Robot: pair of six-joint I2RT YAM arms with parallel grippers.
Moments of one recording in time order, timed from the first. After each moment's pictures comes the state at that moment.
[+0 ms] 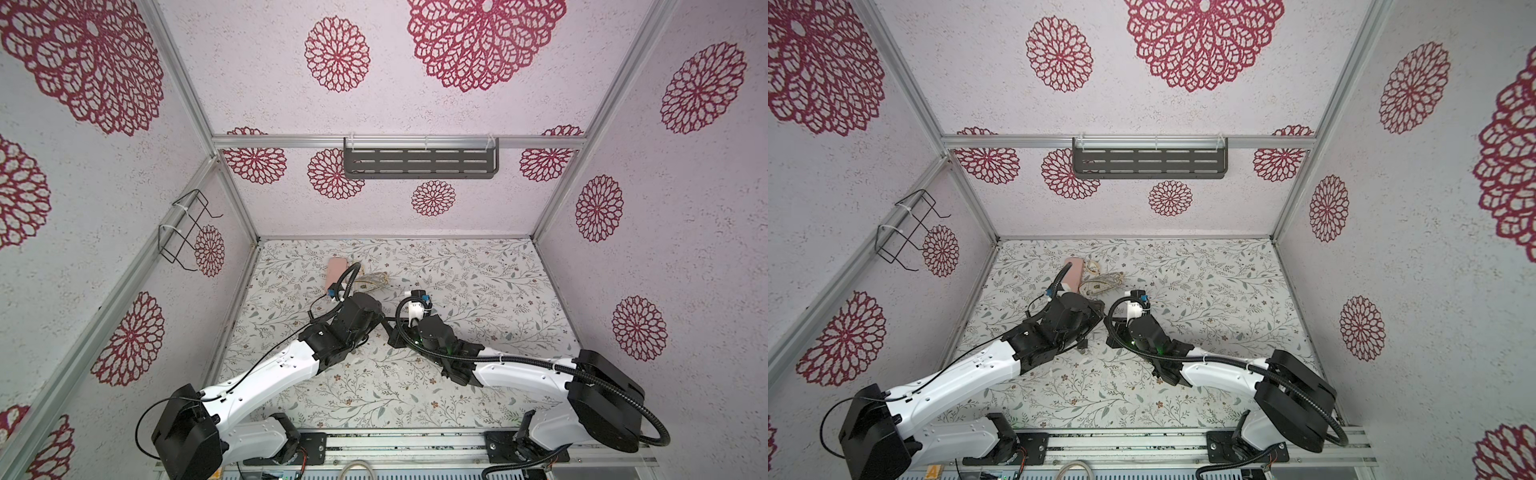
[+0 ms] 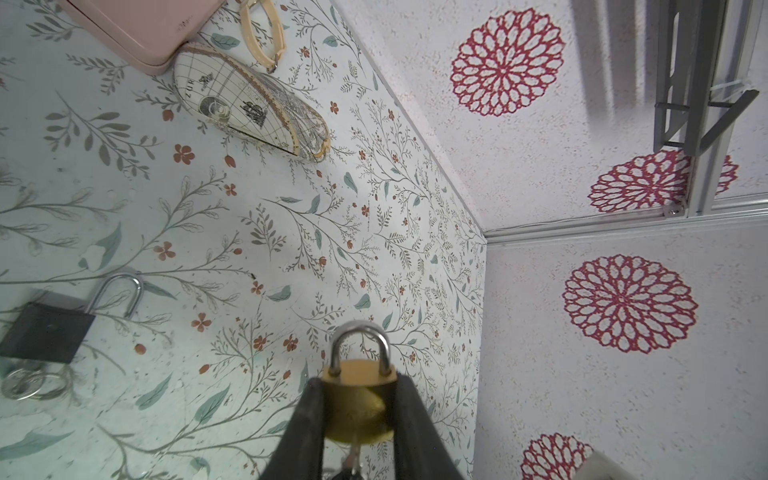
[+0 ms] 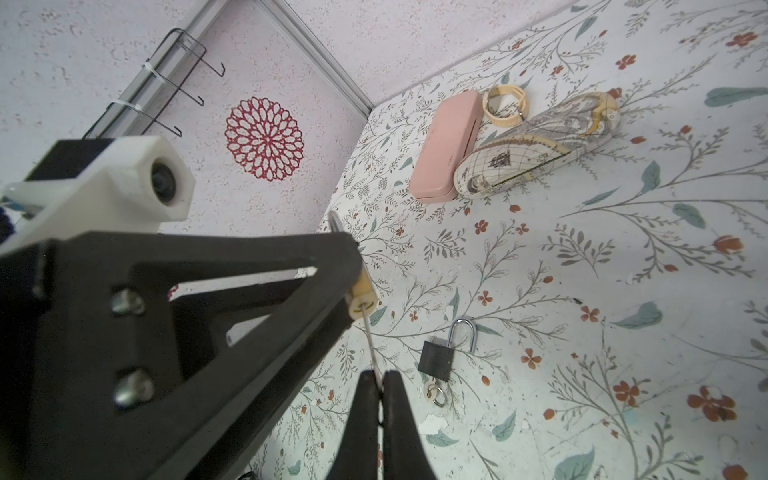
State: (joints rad) left arm -0.80 1.23 0.88 -0.26 -0.32 -1.32; right arm 1.02 1.44 0.74 0.42 0.15 0.83
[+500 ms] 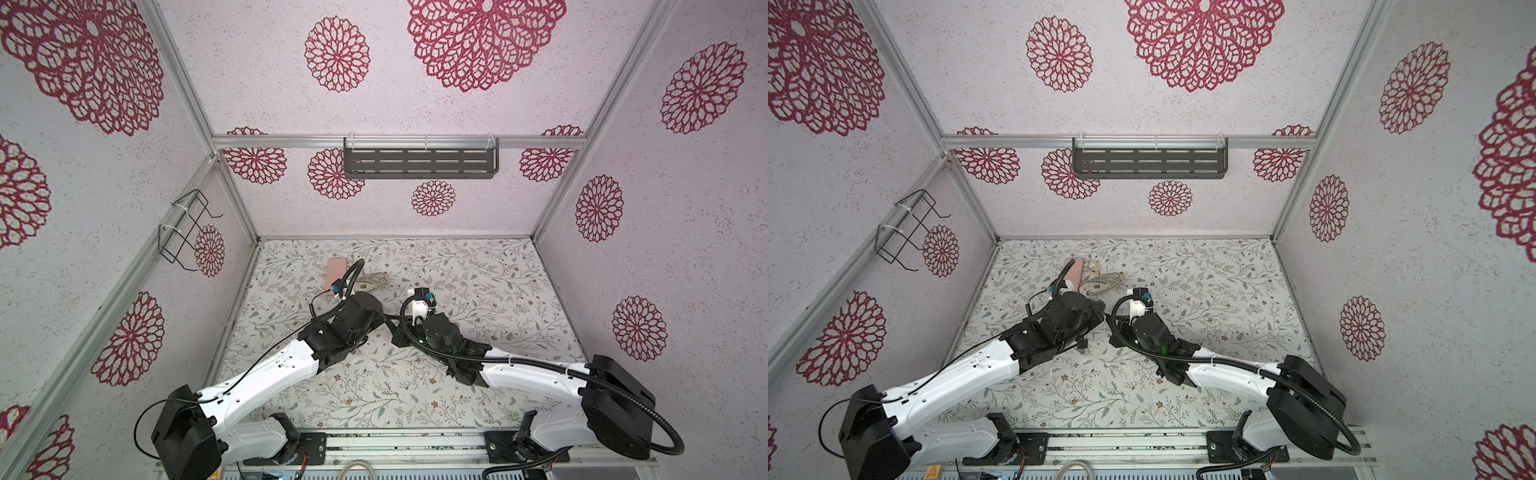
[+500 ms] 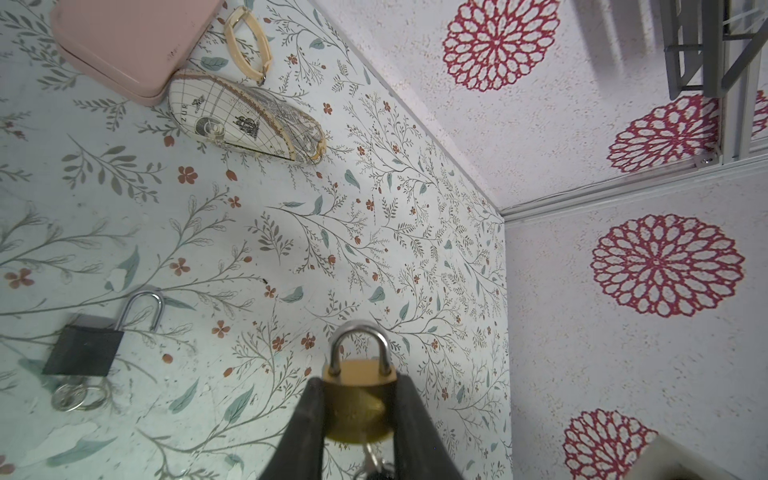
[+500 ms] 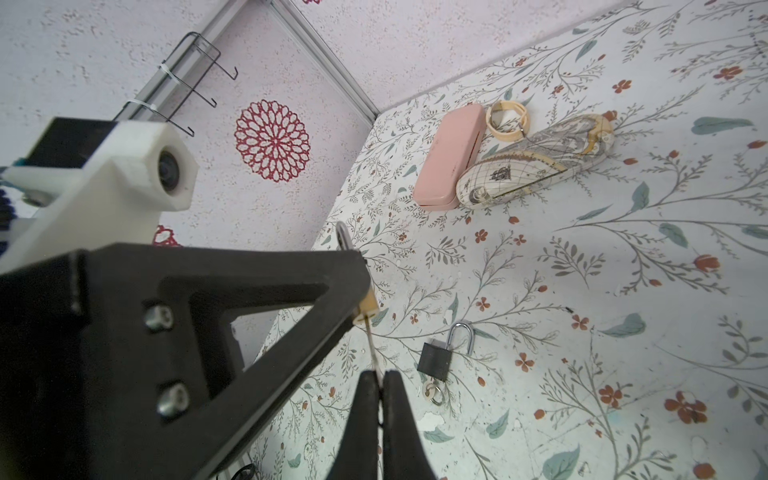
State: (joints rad) left arm -0.81 1.23 0.93 -0.33 -0.33 -1.18; right arm 1.00 1.38 0.74 0.38 0.13 0.80
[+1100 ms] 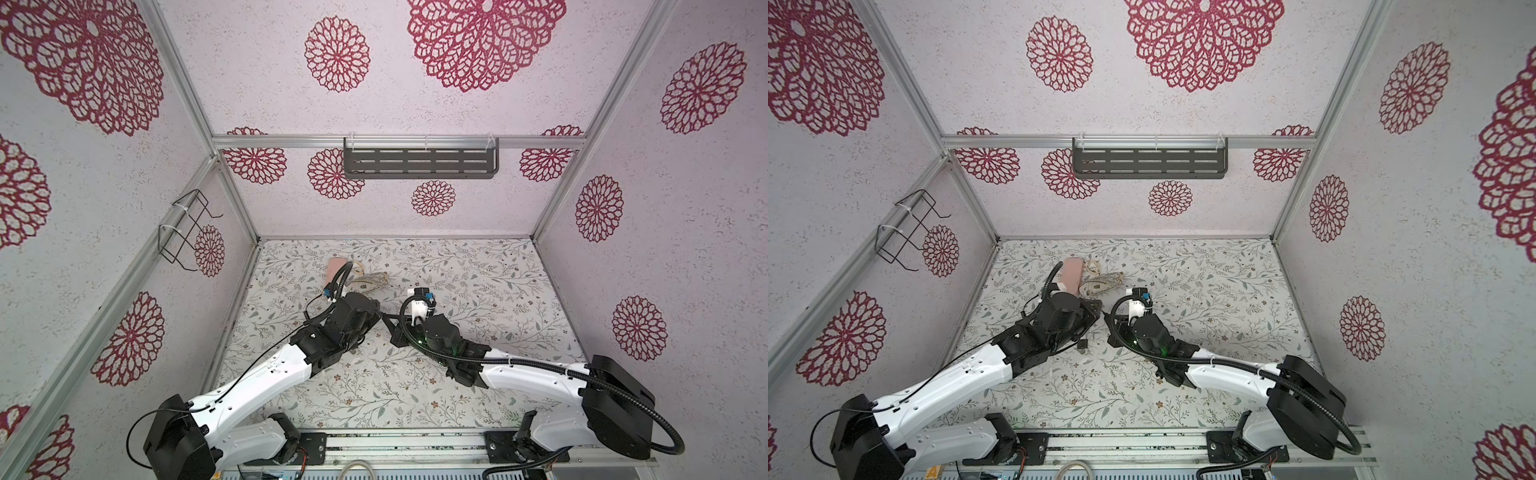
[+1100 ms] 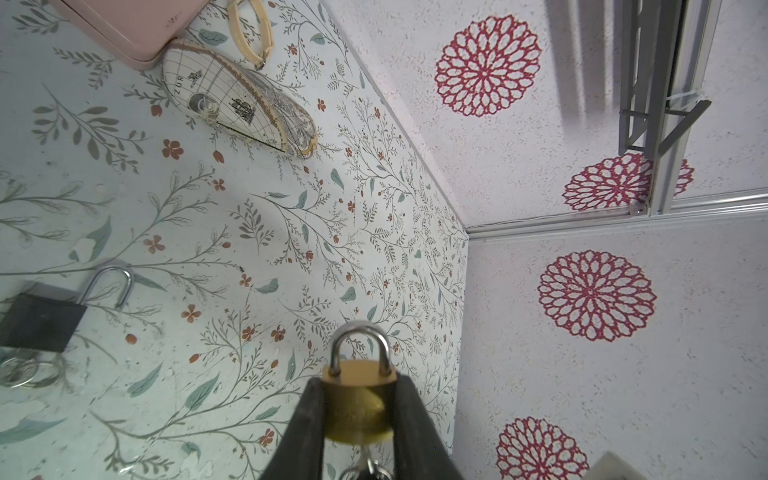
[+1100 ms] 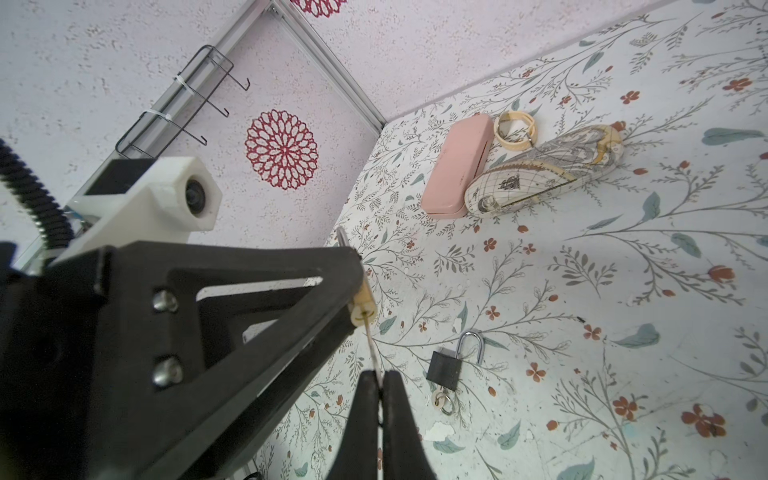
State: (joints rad) left arm -0.77 1.17 0.87 -0.27 -0.29 -1.33; right arm 1.03 1.38 0.74 0.40 0.17 0.81
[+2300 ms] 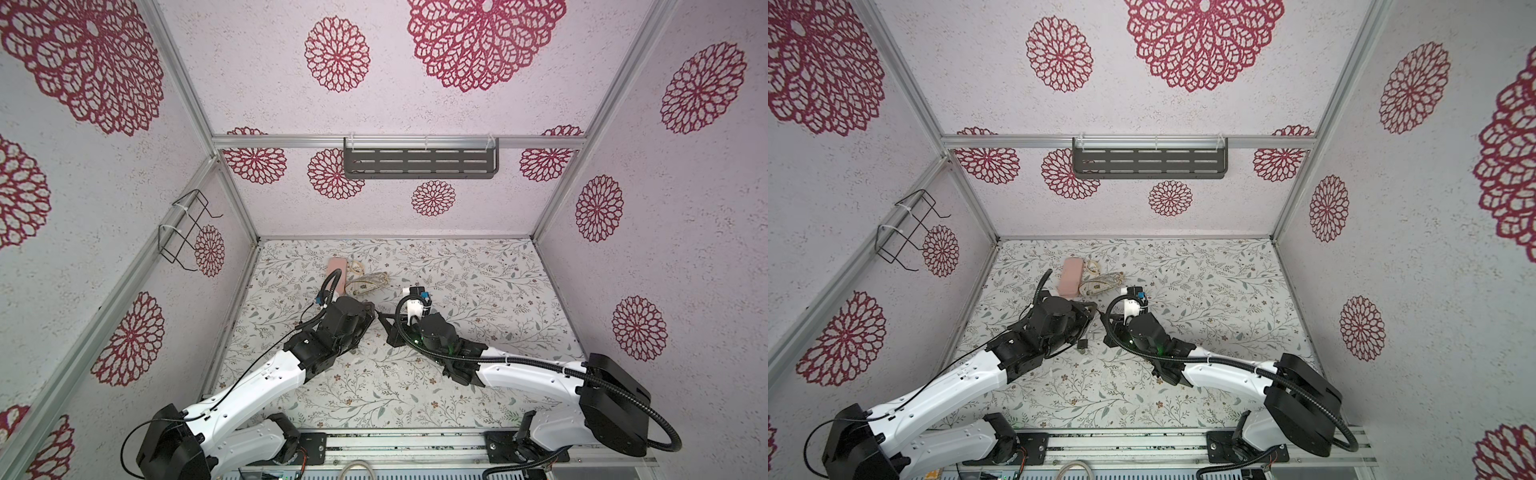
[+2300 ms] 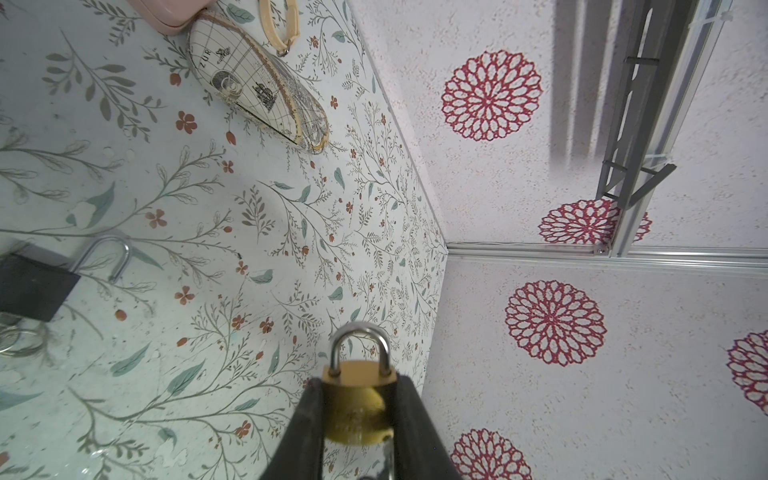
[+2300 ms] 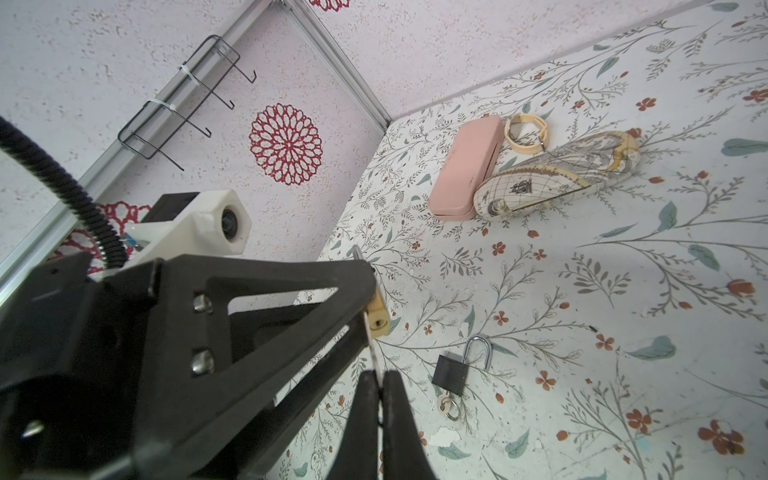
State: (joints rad) left arm -0.73 1.12 0.79 -0.21 -0.25 -1.46; right arm 1.05 1.40 0.78 0.39 0.16 0.78
